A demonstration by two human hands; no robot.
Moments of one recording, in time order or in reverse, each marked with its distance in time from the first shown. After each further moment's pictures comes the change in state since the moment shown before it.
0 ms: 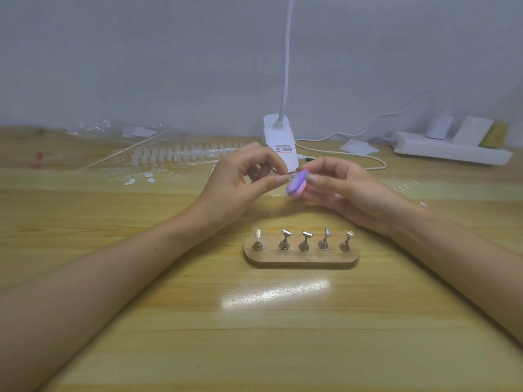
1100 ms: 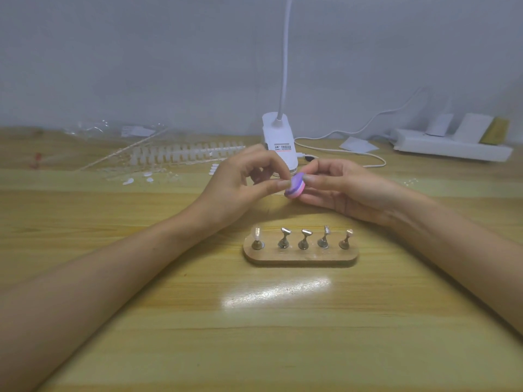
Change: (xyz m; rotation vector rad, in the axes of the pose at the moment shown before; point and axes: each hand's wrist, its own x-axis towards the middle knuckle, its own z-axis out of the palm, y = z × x) left_hand -0.001 -0.001 0.000 0.001 -0.079 0.030; right_hand 0.004 -0.008 -0.003 -0.024 -0.076 0.137
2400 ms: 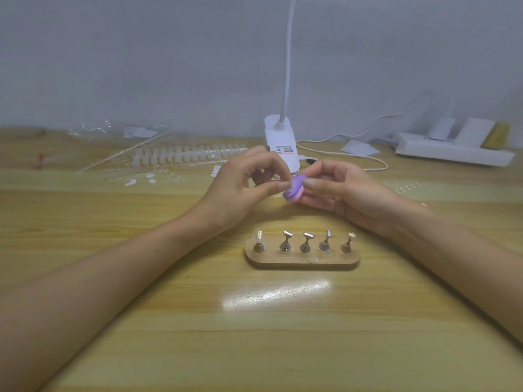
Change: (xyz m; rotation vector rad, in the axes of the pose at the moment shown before) left_hand 0.000 -0.001 0.000 0.032 0.022 0.003; right_hand 0.000 0.008 0.004 -0.036 0.072 -0.089
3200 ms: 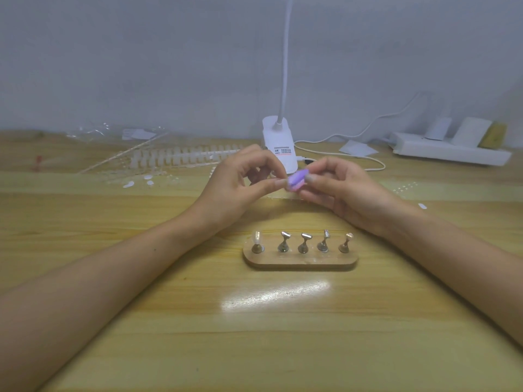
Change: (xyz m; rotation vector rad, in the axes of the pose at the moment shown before) left_hand 0.002 -0.001 0.000 -0.034 0.037 -0.017; right_hand -0.001 0.002 0.002 0.029 0.048 -0.068
